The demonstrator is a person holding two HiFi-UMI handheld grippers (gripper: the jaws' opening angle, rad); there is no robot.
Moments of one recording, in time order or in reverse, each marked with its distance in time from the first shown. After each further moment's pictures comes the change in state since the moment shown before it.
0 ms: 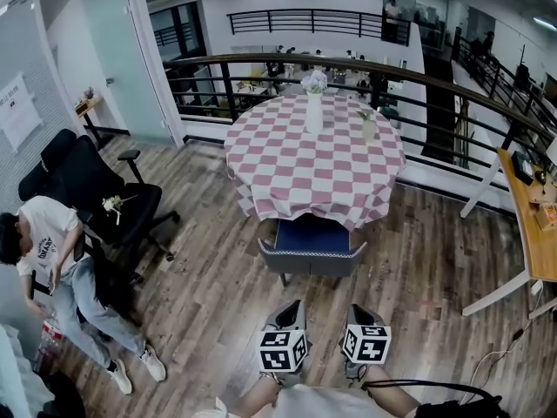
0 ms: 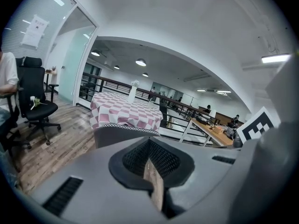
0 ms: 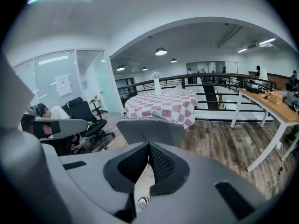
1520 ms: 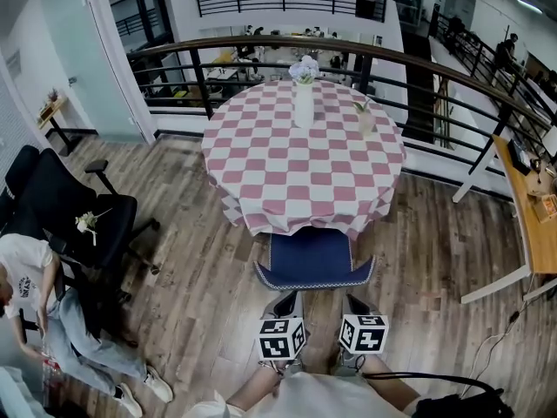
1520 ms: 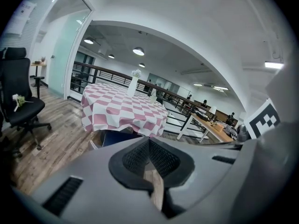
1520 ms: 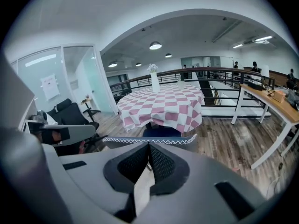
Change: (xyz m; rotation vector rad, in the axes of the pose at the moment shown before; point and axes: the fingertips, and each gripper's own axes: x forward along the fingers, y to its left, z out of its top) left arm 0.130 0.096 0.054 -0.003 0.119 -0.084; right arm 0.135 0.026 0.072 0.060 0.048 -0.059
